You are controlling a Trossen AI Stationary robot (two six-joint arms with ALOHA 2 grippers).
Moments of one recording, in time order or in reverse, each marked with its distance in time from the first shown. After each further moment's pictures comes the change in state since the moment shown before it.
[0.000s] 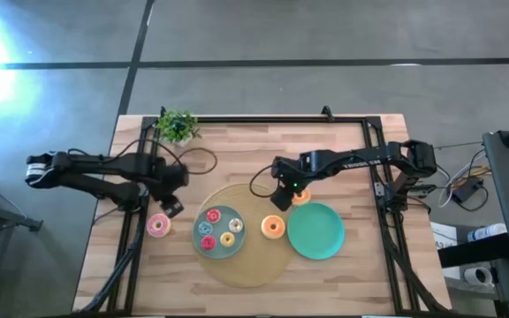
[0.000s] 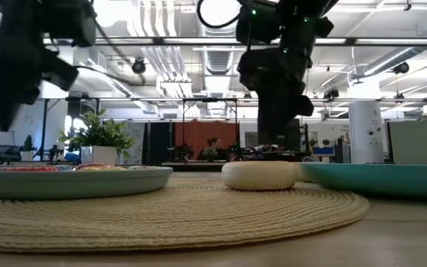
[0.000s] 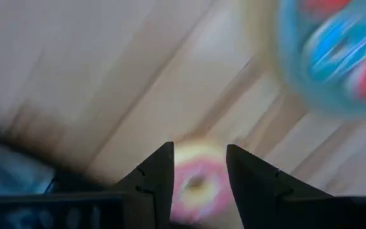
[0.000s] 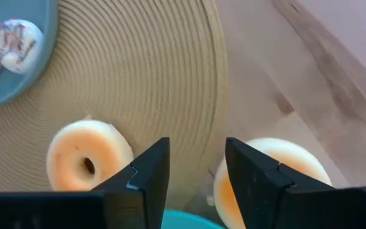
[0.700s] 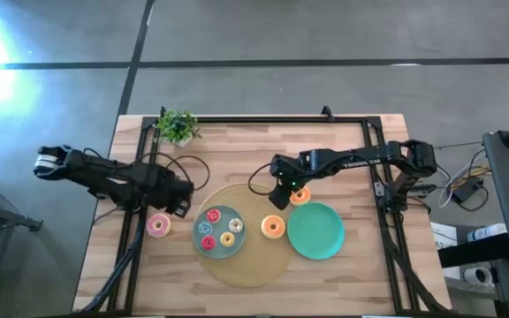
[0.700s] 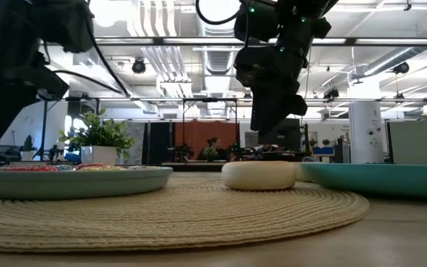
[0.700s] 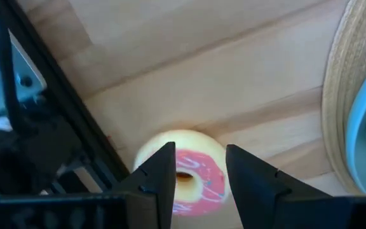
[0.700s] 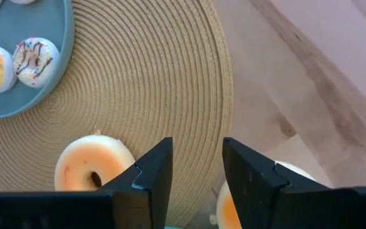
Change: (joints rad) left arm -0.178 0.126 -0.013 -0.014 -0.059 -0.672; right arm -0.012 0.000 0.004 0.046 0.011 -0.036
